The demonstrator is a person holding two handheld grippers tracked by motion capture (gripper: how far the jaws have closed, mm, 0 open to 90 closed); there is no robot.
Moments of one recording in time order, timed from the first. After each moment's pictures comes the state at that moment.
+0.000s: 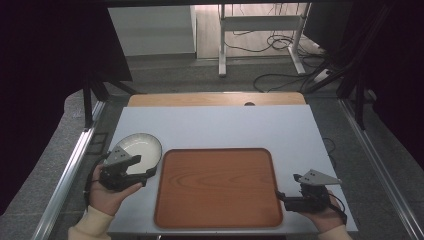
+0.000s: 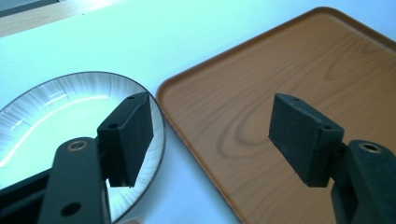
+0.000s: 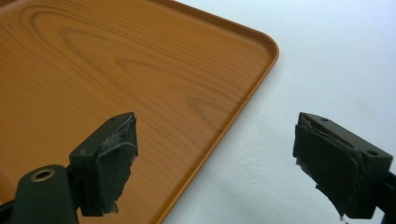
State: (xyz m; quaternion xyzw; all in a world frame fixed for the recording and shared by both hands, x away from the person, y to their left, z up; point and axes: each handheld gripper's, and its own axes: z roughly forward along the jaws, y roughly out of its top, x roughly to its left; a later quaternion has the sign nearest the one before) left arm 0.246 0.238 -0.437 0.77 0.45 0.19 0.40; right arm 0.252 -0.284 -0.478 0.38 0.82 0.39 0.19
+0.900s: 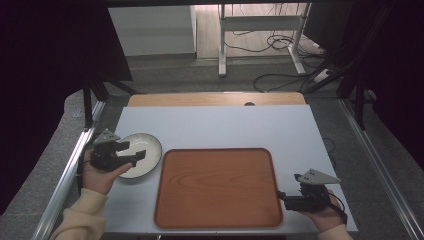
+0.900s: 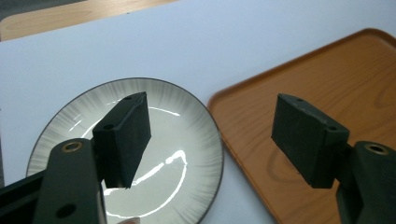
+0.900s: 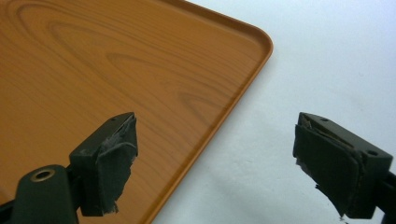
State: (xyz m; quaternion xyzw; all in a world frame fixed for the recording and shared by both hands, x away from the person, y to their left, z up) left arm 0.289 0.278 -0.434 0.75 0.50 0.18 0.40; right arm 0.255 -0.284 -0.480 0.39 0.82 0.38 0.20
